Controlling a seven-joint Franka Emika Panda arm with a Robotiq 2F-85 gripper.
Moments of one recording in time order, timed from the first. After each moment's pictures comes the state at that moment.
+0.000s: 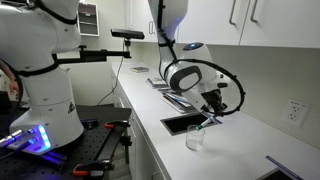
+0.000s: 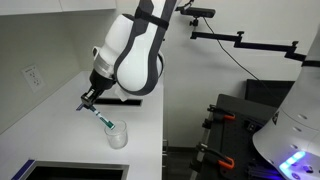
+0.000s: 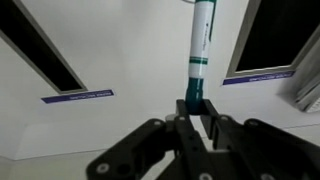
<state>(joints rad) -0.11 0.55 0.26 -2.32 -0.15 3.46 -0.07</state>
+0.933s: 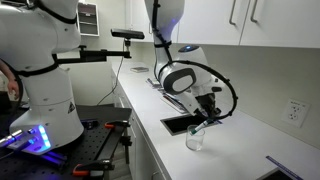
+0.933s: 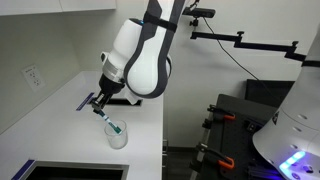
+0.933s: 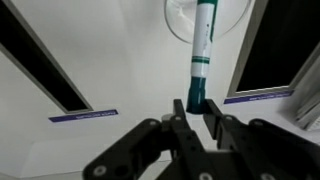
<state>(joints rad) -0.11 0.53 0.24 -2.39 -0.15 3.46 -0.07</state>
